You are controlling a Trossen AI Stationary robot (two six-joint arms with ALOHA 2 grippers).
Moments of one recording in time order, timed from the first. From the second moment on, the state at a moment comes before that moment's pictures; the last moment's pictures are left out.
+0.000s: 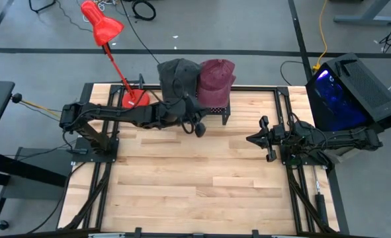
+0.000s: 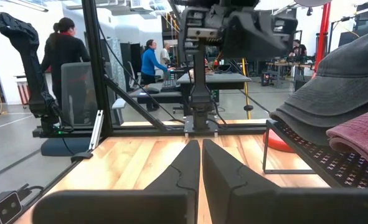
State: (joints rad) left arm 0.06 1.58 1.27 0.03 -0.34 -0.16; right arm 0.00 0.33 0.10 0.34 -0.09 0.04
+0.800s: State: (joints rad) left arm 0.06 1.47 1.00 0.26 -0.15 -0.23; right arm 0.00 0.33 0.10 0.34 -0.09 0.04
